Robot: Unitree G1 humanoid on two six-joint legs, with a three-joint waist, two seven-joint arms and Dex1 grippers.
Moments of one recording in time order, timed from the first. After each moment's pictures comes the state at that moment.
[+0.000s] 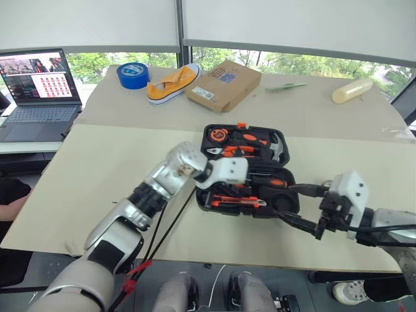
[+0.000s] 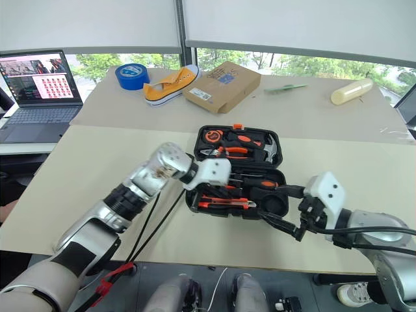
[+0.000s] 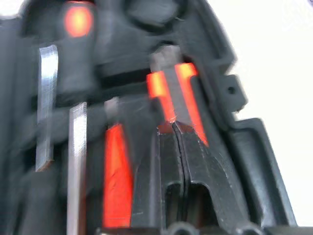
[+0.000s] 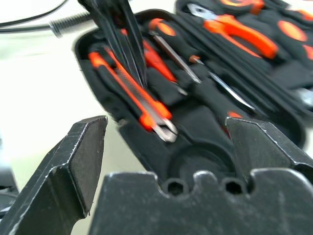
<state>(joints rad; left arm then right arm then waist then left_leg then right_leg) -0.90 0.39 -0.34 0.19 -0.13 0.43 -1.30 0.18 -0.88 -0.44 -0.54 0.61 0.61 0.86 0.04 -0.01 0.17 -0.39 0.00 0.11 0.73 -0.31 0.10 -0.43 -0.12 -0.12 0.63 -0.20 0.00</state>
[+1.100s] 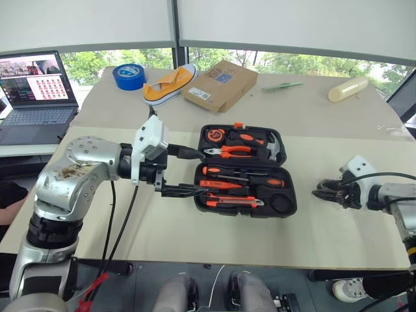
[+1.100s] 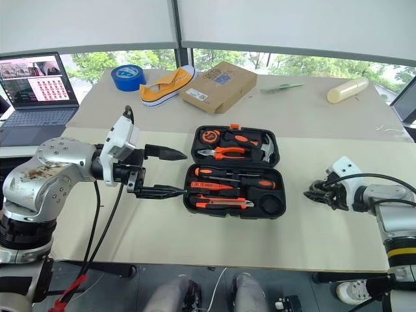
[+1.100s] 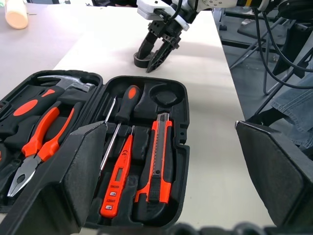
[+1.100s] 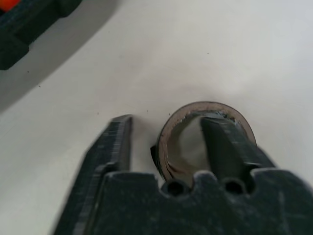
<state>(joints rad) -0.62 0.73 -0.02 -0.34 -0.55 0.74 -1.22 -0.37 -0.92 -0.05 0.37 0.18 0.38 0.99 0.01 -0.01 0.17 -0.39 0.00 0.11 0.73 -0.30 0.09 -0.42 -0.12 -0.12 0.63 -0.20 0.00</state>
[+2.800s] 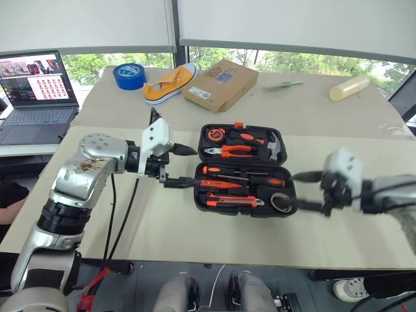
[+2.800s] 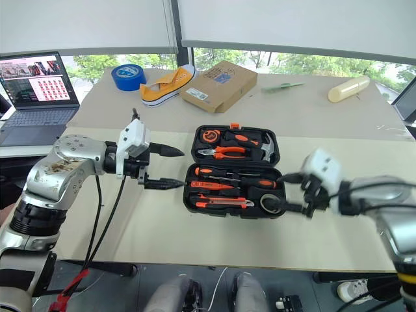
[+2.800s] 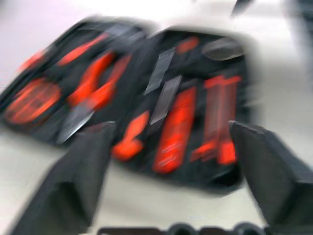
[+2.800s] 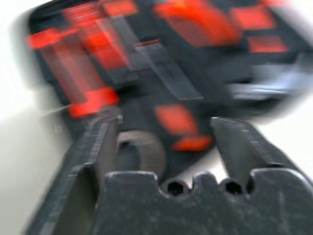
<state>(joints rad) -0.68 0.72 -0.15 0.05 -0.31 0.51 -1.12 -0.29 -0.99 -0.21 -0.13 0.45 0.65 0.98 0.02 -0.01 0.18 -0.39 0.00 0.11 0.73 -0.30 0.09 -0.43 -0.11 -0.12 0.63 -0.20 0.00</state>
